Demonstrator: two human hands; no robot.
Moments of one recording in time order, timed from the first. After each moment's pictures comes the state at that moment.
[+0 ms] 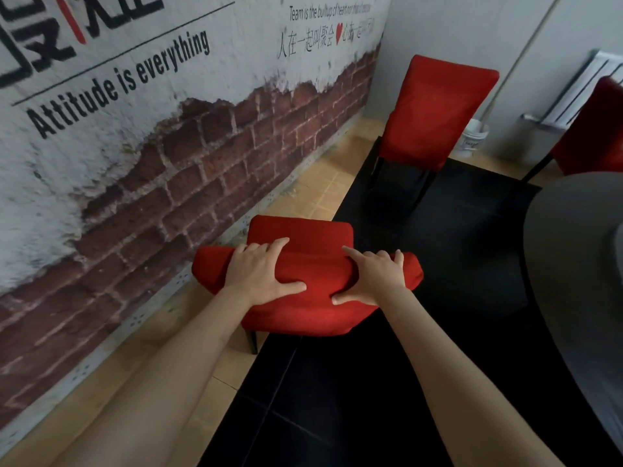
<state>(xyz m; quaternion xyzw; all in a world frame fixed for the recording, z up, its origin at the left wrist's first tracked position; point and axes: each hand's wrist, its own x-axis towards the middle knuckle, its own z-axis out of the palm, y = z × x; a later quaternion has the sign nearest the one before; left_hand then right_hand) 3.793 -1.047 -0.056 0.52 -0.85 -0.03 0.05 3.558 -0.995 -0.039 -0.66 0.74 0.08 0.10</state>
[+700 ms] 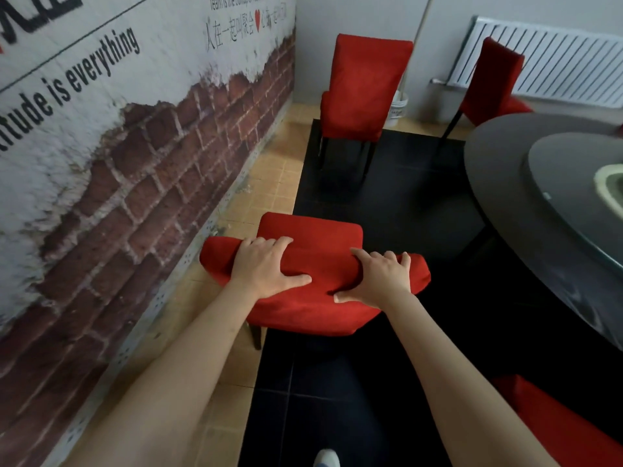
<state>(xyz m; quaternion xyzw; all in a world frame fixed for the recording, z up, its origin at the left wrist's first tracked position) 3.857 -1.043 -0.057 0.37 -0.93 -0.03 0.05 3.661 -0.910 -0.049 -0.51 0.85 0.04 0.09</state>
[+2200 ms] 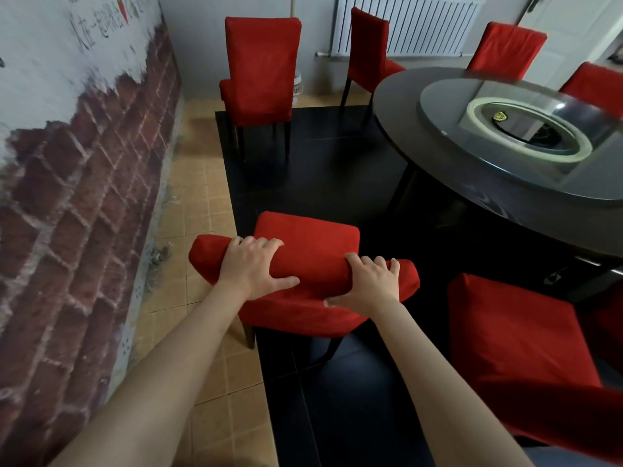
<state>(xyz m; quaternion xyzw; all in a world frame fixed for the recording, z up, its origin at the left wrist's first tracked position) 3.926 -1.075 -0.061 0.16 -0.99 -0.01 0.05 3.810 -0.862 -0.052 -0.33 0.94 -0.02 0.08</state>
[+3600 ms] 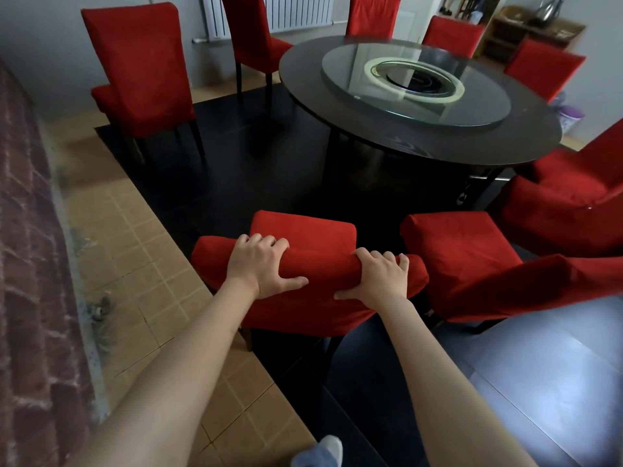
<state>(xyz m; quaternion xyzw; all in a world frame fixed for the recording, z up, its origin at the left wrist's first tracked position) 3.922 -1.123 -0.072 -0.07 -0.99 0.01 0.08 3.902 -0.881 -0.058 -0.10 0.99 -0.05 0.05</state>
